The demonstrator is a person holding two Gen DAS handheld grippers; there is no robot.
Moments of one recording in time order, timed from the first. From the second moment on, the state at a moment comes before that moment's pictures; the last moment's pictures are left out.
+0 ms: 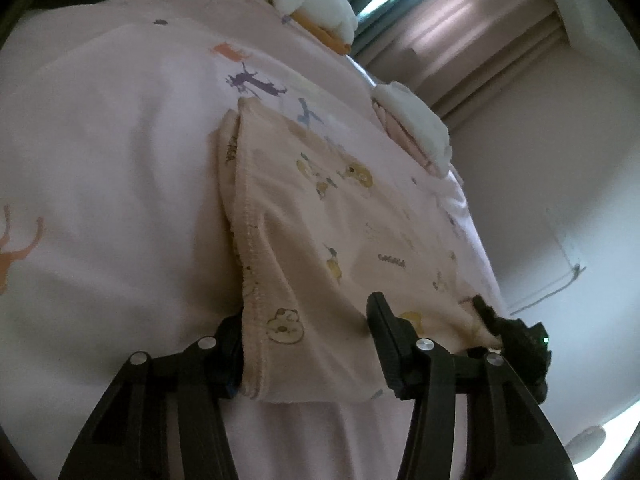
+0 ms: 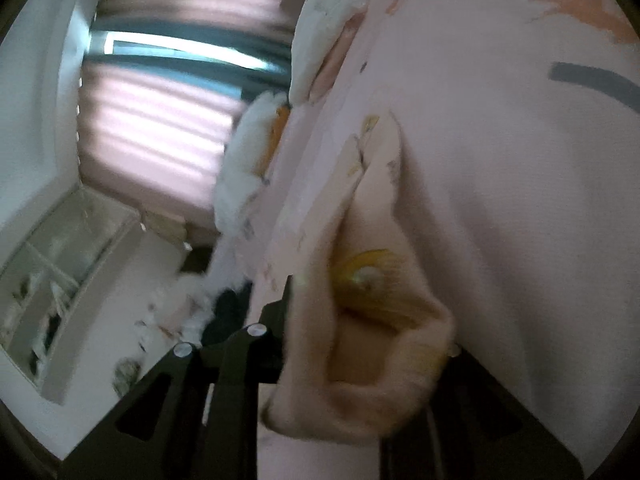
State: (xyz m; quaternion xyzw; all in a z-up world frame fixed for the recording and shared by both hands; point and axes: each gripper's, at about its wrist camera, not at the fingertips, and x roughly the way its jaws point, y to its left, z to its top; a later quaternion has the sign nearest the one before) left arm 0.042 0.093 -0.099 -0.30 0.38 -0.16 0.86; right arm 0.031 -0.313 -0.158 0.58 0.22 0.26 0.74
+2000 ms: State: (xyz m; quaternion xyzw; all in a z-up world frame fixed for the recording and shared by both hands) left arm 0.011 0.162 -0.113 -0.42 0.40 -0.09 0.81; right arm 0.008 -0.052 -0.042 0.28 0.38 0.46 0.75
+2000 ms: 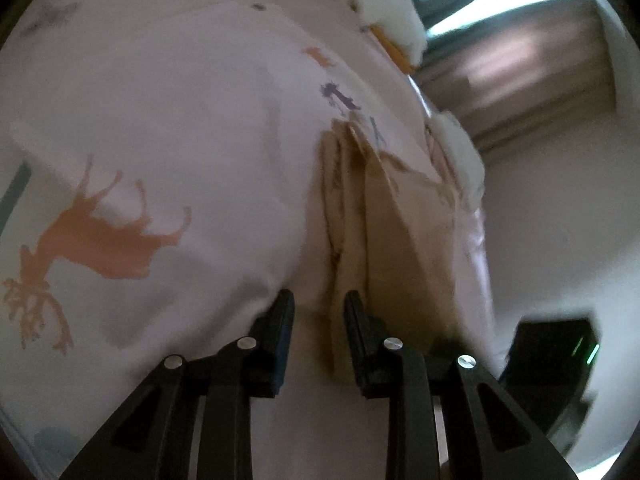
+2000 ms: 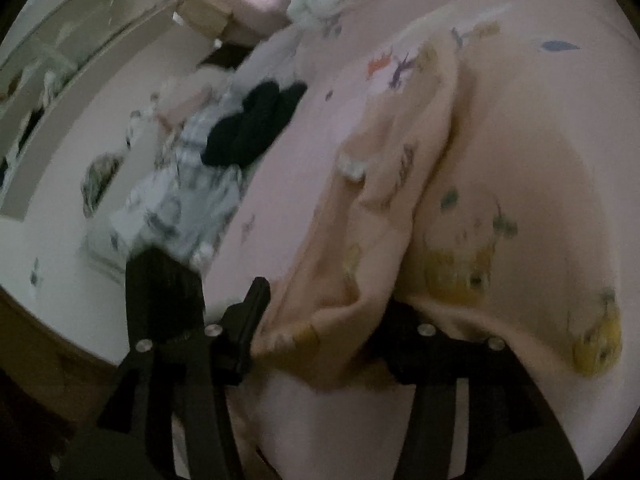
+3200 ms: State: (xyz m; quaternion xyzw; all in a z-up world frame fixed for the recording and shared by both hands) left arm 0.025 0.169 -0.120 -0.44 0.41 -0.10 0.80; right arm 0.112 0.001 0.017 0.32 0.44 0.44 0.71
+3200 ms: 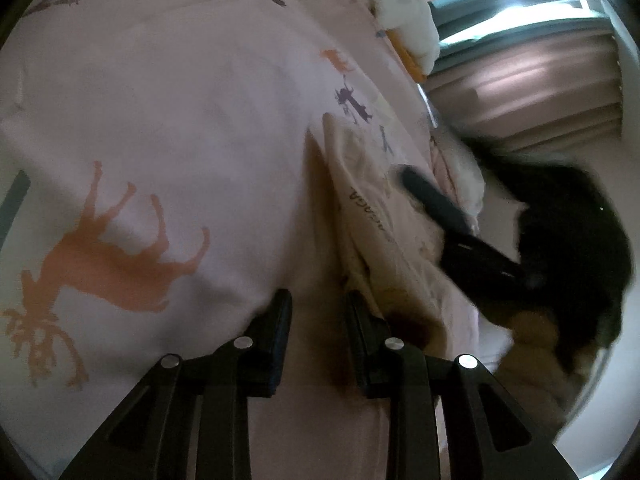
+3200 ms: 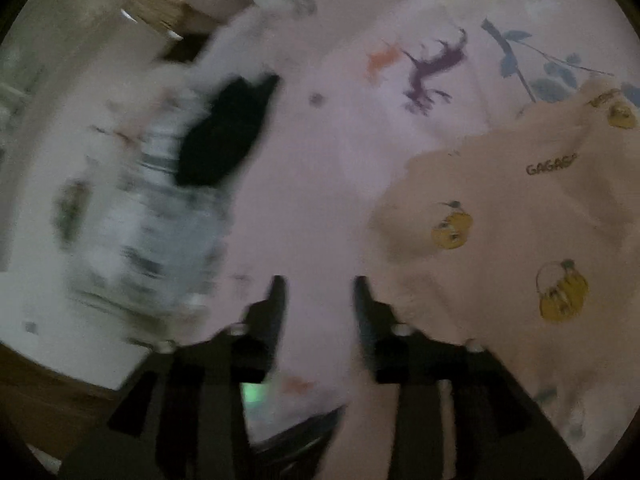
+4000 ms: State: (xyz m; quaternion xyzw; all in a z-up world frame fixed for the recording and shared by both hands) left arm 0.024 0.182 -0.130 -0.47 0.39 -0.12 0.79; right arm 0.000 -0.004 -0.056 0.13 0.38 0.42 0.81
